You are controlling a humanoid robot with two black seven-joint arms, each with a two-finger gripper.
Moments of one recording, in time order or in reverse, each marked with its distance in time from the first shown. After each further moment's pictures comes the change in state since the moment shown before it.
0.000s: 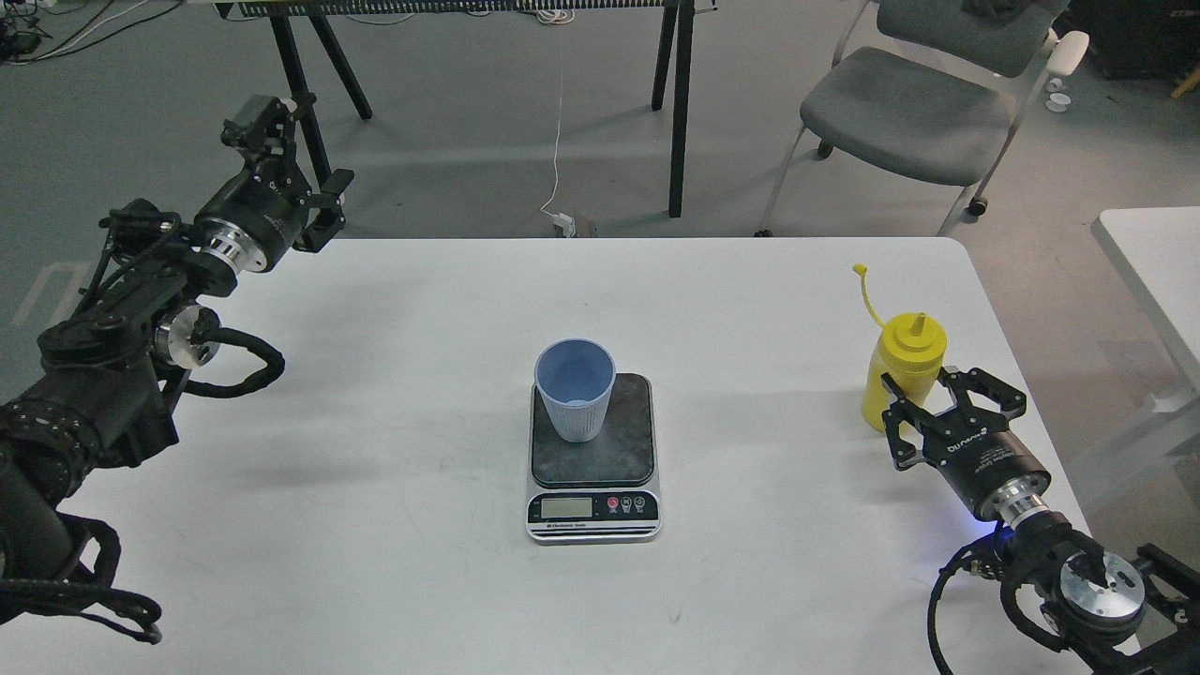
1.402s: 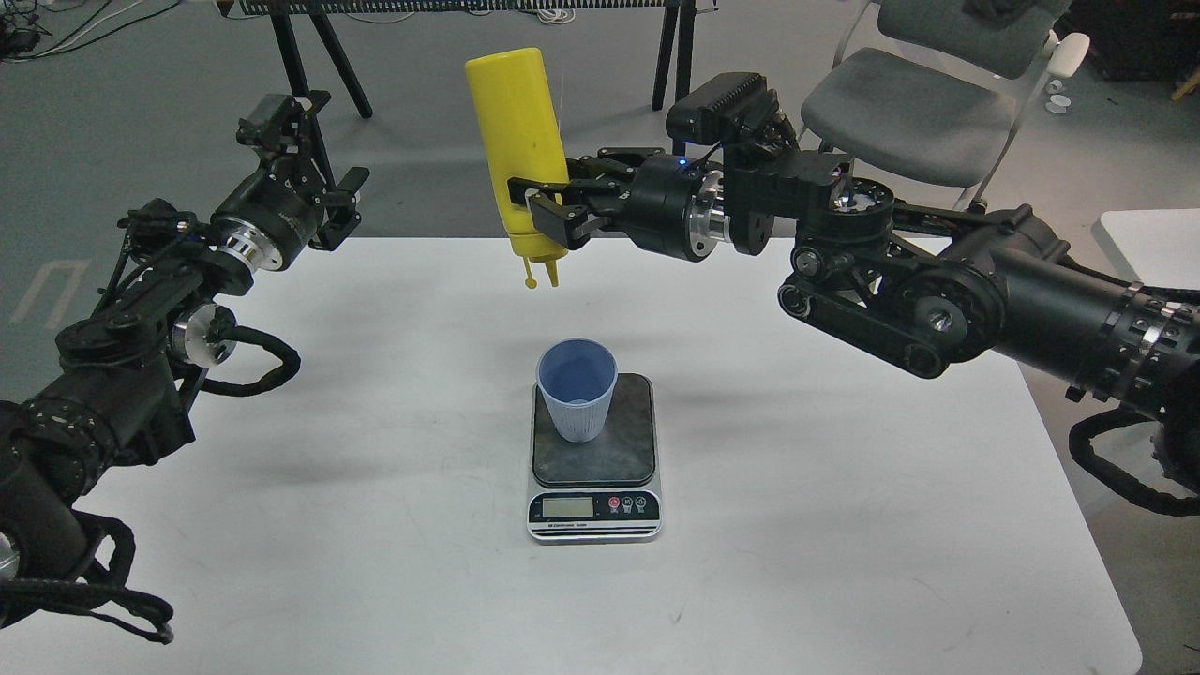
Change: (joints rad) left arm -0.005 -0.027 -0.005 0.000 -0.012 0.000 0.000; right arm 1.014 0.251 -0.700 0.047 -1.984 -0.460 0.152
